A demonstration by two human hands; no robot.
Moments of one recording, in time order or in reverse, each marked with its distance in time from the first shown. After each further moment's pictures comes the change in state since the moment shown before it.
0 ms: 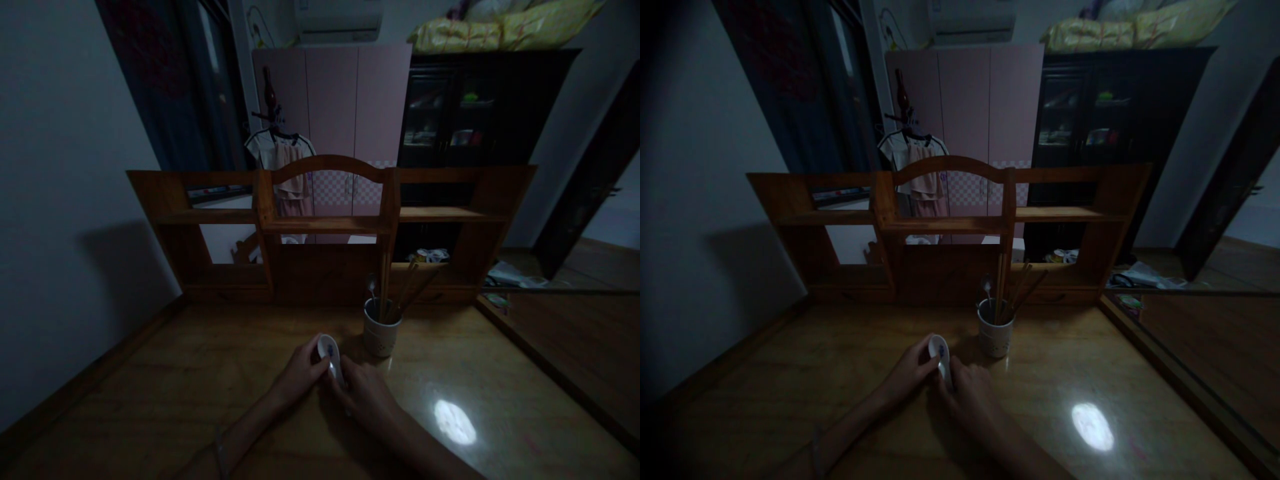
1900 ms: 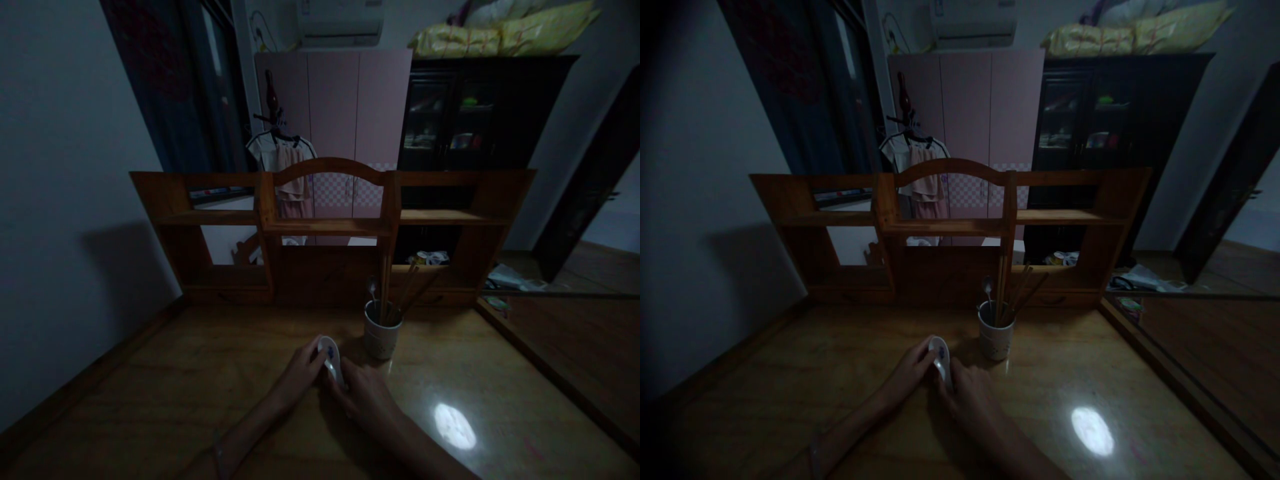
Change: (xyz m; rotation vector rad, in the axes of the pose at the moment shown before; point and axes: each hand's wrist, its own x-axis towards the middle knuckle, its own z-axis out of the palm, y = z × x) left_hand 0.001 0.000 0.000 0.015 0.039 -0.033; right_hand 0.002 0.003 0.004 -0.022 -0.003 0.019
